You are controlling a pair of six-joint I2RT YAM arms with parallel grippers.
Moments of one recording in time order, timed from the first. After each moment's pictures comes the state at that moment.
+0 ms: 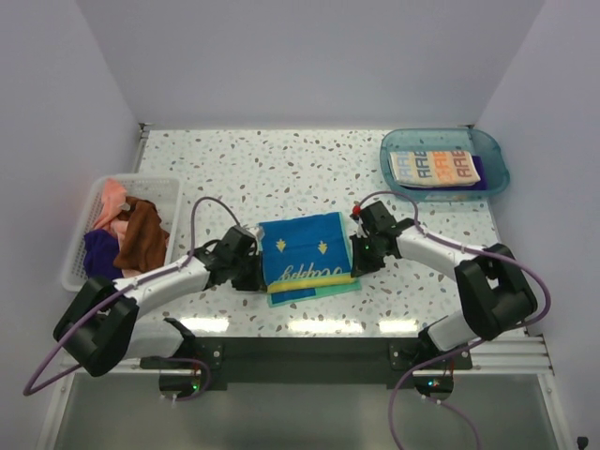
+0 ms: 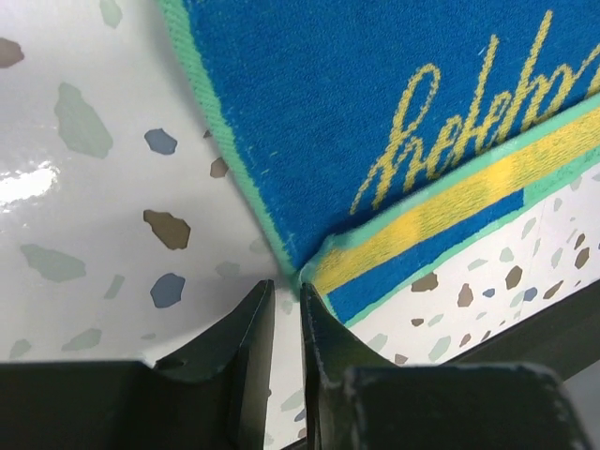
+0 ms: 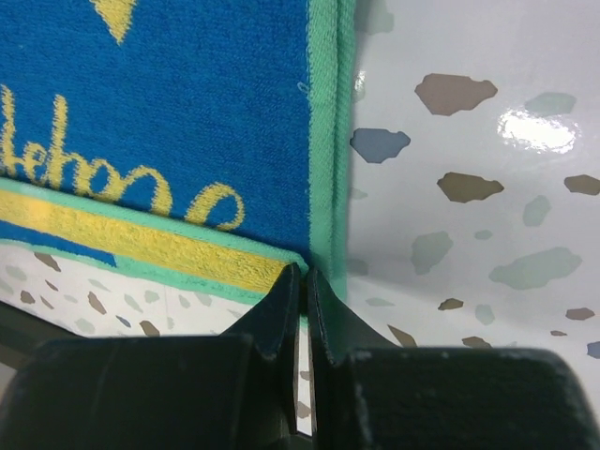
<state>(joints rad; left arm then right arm) -0.62 1.28 0.56 -0.34 0.16 -0.60 0.49 1.50 0.79 -0.51 -0.20 0.38</state>
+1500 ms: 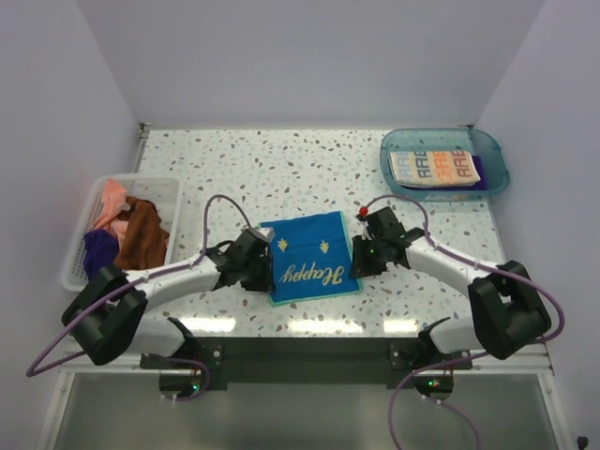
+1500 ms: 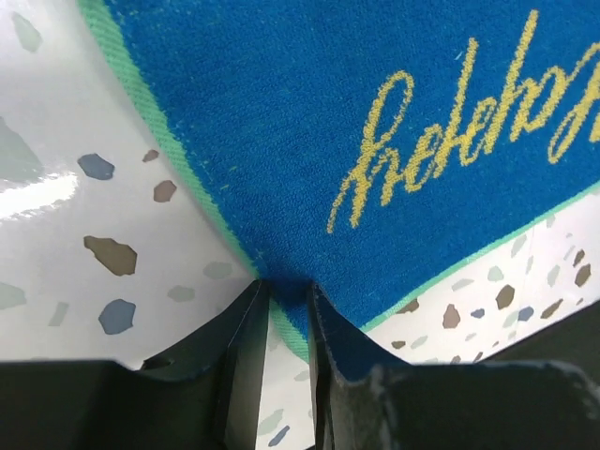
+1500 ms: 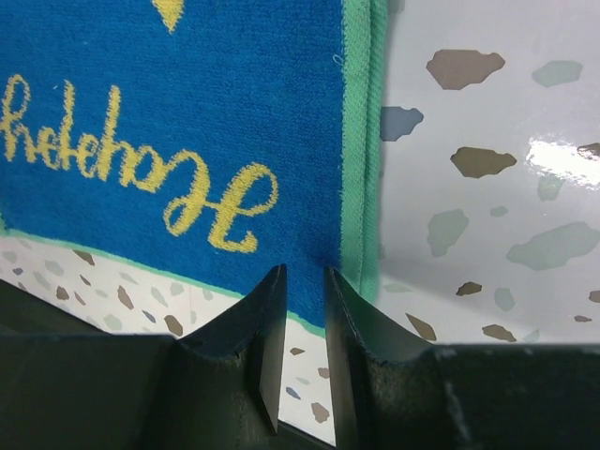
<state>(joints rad) -0.73 1.34 0.59 -0.31 0.09 -0.65 0.48 1.38 0.70 -0.45 -0.22 0.45</state>
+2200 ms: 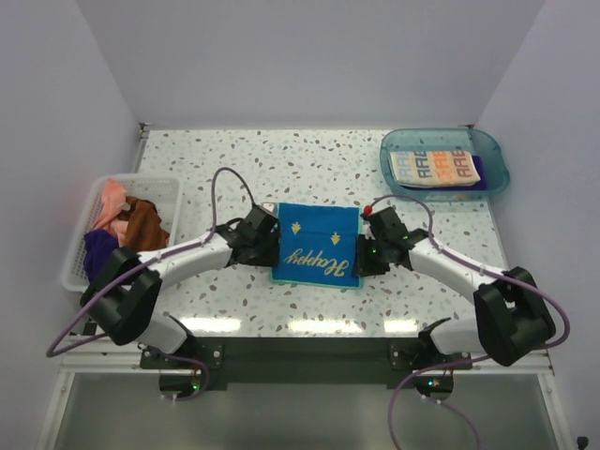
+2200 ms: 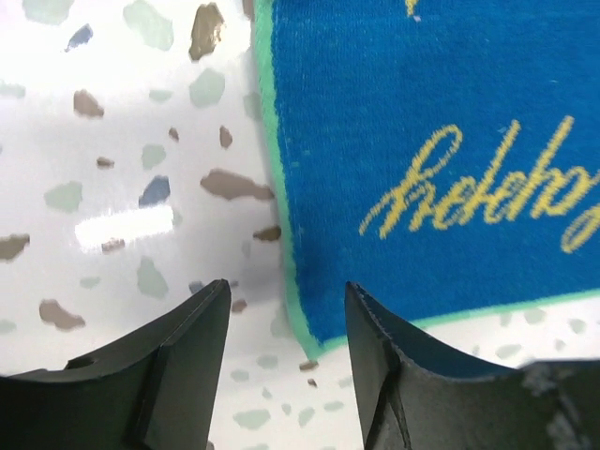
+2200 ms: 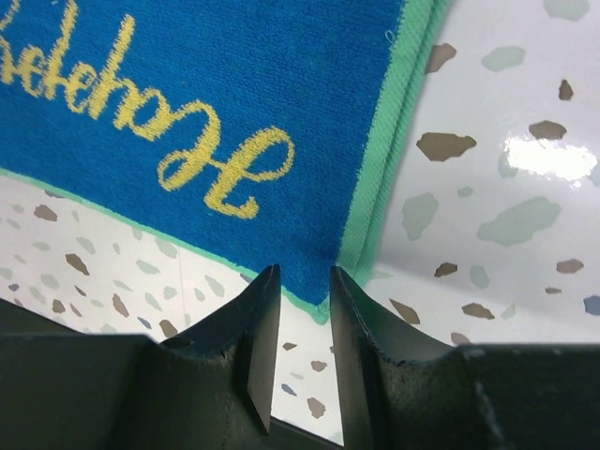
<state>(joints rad) -0.68 1.50 0.83 -0.39 -0.12 -0.56 0.48 1.35 0.70 -0.46 -0.17 0.47</state>
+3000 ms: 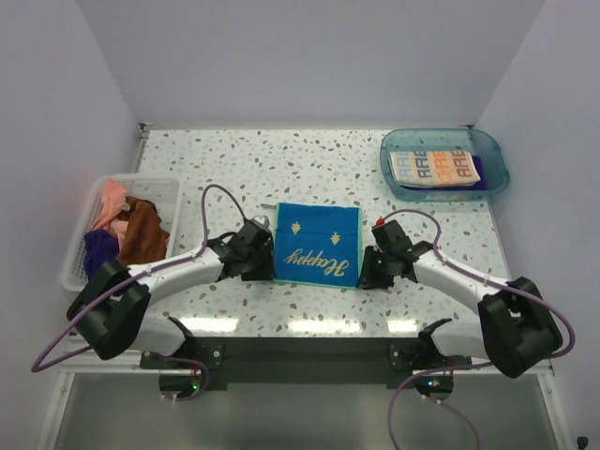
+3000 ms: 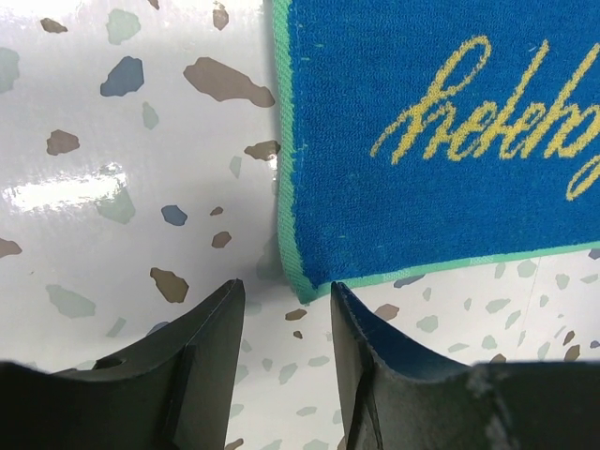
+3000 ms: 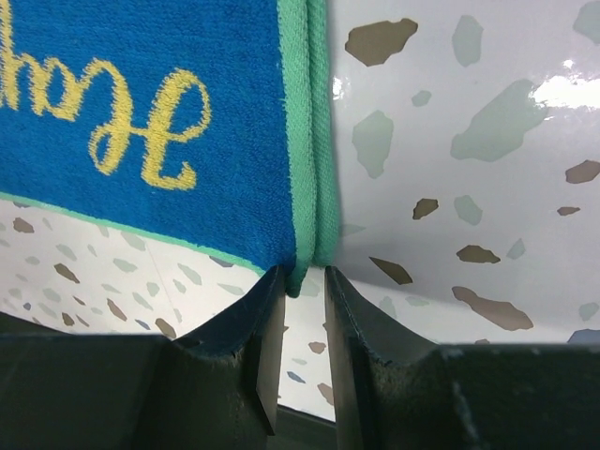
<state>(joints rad) -0.71 1.38 0.68 -0.36 -0.06 -0.72 0.48 1.27 0.58 -0.47 -0.15 0.66</state>
